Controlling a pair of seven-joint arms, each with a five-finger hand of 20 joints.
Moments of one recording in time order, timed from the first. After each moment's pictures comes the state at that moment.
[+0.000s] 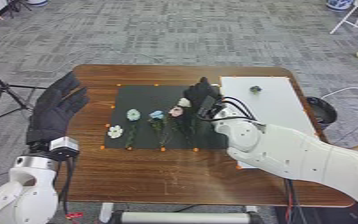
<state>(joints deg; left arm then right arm) 117.7 -40.1 -88.2 -114.7 28.0 12.1 30.7 -33.8 -56.5 -2.8 -75.7 -134.0 25.0 23.6</state>
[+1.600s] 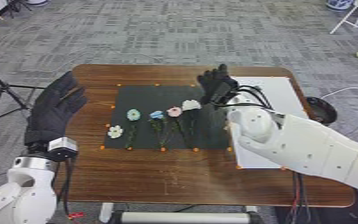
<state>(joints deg) 118.6 -40.4 -89.2 -114.9 28.0 12.0 30.6 -33.8 -49.7 4.9 -84.3 -133.6 9.9 28.3</state>
